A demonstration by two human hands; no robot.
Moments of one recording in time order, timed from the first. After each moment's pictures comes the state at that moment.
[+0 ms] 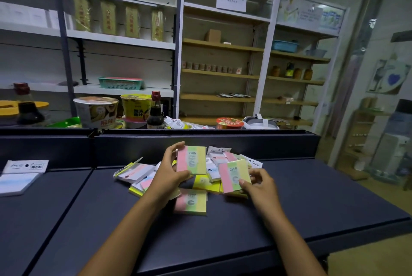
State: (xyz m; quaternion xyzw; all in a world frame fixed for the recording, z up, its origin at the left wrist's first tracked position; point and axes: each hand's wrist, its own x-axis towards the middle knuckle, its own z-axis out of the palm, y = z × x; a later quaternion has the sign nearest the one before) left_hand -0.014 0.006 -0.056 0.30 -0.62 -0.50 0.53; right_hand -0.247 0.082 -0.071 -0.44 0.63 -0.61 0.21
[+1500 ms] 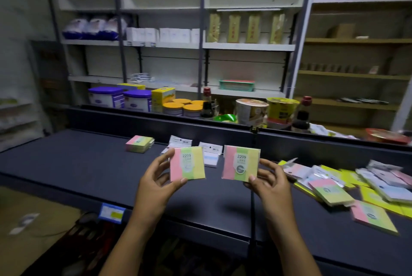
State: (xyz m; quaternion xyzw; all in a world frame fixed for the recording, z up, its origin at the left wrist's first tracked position) left_hand 0.387 0.163 -0.048 0.44 -0.51 -0.28 0.68; right_hand 0.149 0.103 -0.057 -0.50 0.38 -0.65 0.43
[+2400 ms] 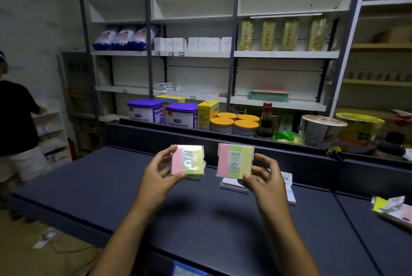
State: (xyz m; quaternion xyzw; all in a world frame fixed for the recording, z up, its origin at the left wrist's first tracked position) left_hand 0.618 0.067 -0.034 0.47 -0.52 -0.25 0.67; right_hand 0.379 0.016 -0.041 -0.56 0.35 -0.62 0.42
